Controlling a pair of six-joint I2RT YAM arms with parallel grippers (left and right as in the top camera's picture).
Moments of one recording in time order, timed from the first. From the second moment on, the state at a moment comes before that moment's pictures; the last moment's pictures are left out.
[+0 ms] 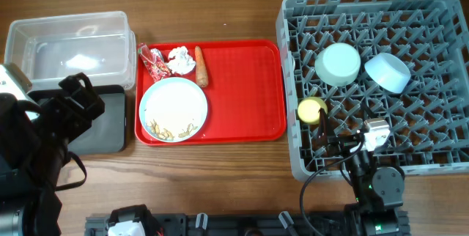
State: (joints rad) left arm 0.16 0.93 1.57 -1.27 -0.09 -0.48; right arm 0.12 0.02 0.01 -0.01 -0.05 0.12
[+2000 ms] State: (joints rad) left arm 0.48 1.53 1.14 -1.16 -0.05 -0.89; right arm 0.12 0.02 0.01 0.00 -0.05 0.12
